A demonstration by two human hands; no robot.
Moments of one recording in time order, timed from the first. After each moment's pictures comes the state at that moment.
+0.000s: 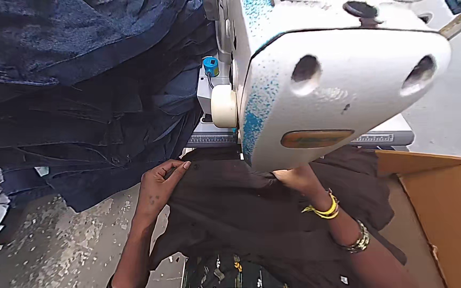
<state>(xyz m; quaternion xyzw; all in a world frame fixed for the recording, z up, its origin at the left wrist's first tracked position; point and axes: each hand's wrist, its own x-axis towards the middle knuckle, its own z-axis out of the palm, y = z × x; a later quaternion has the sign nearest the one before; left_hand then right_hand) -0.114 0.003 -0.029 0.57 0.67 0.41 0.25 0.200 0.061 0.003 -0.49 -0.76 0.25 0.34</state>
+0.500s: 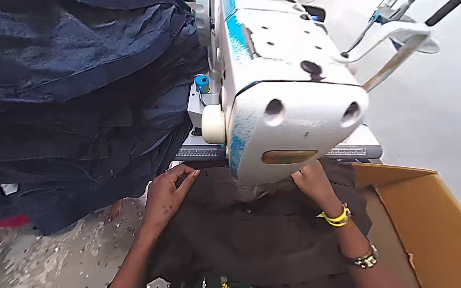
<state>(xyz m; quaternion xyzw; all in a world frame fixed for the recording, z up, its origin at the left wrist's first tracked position) -0.075 0.023 -0.027 0.67 0.63 0.37 0.14 0.273 0.074 -0.001 -0.55 -0.78 0.09 0.29</state>
